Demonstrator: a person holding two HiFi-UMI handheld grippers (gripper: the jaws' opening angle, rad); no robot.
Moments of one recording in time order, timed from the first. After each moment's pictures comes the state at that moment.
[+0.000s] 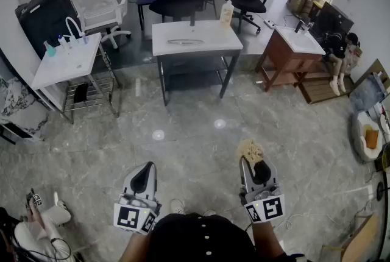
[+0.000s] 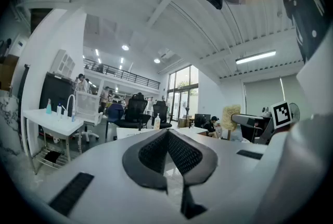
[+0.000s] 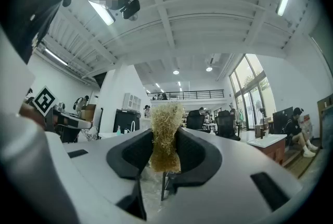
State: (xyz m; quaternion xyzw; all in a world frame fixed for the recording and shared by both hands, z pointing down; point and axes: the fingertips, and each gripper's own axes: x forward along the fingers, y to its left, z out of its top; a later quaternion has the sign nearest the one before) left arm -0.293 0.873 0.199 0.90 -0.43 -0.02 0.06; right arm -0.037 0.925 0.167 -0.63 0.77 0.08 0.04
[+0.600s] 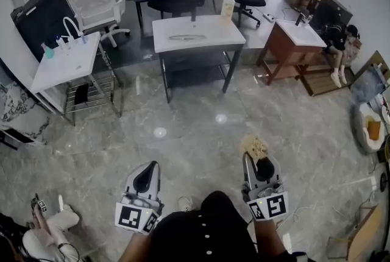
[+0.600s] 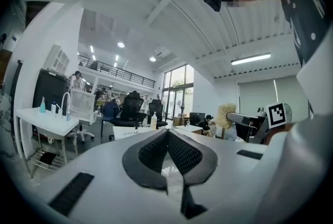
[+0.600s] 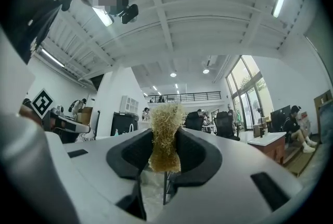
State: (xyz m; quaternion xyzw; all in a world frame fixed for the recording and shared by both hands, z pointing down) left arm -0.326 0.853 0.211 0.91 -0.40 -0.01 0.06; right arm -0.076 0.907 0.174 -0.64 0.76 0.08 0.06
